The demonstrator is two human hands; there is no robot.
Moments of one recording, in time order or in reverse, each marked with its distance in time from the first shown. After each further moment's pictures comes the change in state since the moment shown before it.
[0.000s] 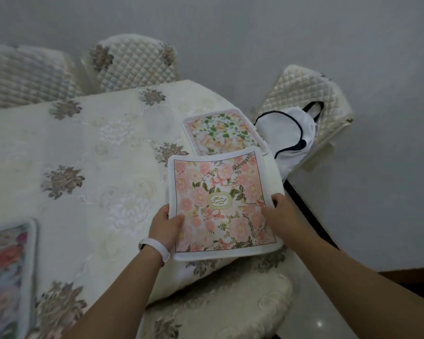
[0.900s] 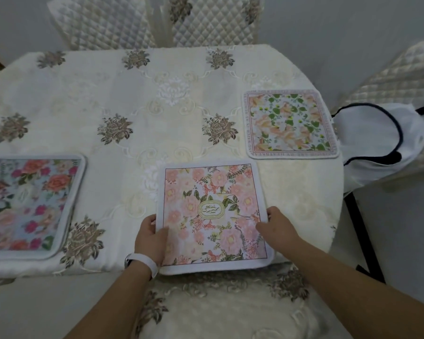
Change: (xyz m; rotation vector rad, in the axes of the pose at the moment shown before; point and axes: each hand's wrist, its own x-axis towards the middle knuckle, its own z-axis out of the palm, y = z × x) left_hand -0.028 -0.088 -0.022 0.027 0.514 -0.233; right_hand 0.073 0.029 0.080 -0.317 -0.518 -0.133
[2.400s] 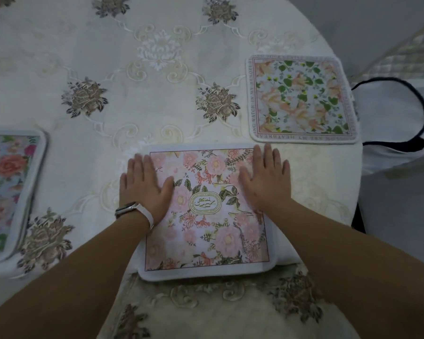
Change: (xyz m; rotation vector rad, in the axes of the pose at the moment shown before) left_hand 0.095 0.023 0.036 0.972 0.037 0.437; right_hand 0.105 -0.030 0.016 -0.646 0.320 -0.282
